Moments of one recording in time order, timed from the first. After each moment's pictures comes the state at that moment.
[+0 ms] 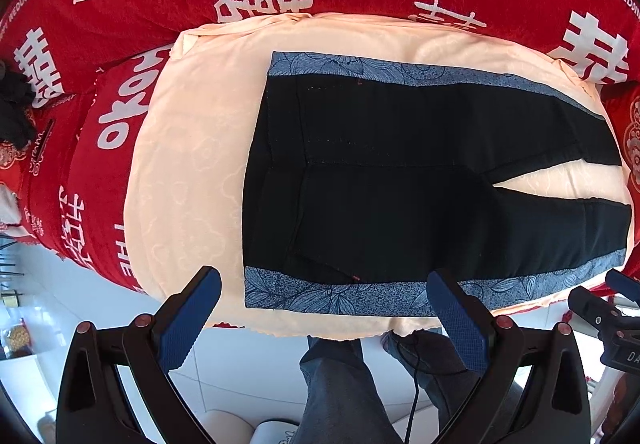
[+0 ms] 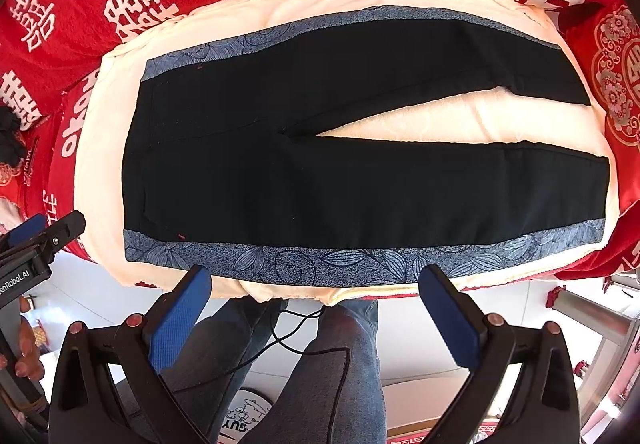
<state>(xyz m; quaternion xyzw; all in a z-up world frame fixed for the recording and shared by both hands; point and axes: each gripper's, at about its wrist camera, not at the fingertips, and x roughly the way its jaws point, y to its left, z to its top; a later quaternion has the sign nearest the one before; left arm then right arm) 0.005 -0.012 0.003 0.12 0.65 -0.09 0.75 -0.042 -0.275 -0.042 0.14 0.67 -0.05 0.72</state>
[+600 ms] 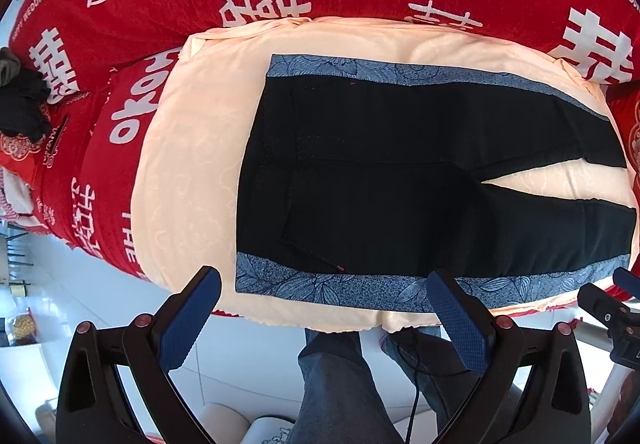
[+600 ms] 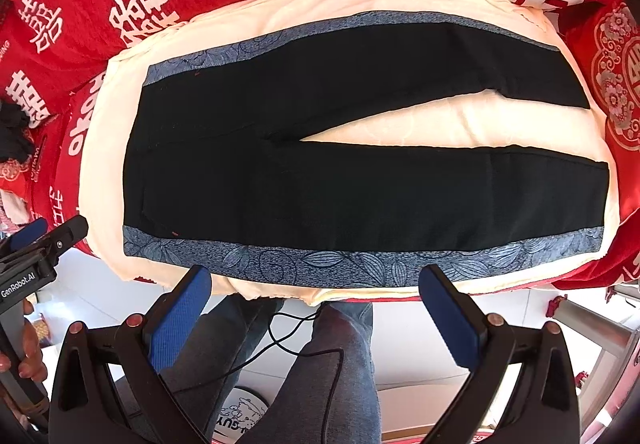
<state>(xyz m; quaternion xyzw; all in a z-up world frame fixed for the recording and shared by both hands) -0.020 -0.038 0.014 0.13 0.64 -0.06 0.76 -0.053 -0.303 -0.035 0.14 0.67 -0.04 0.73</state>
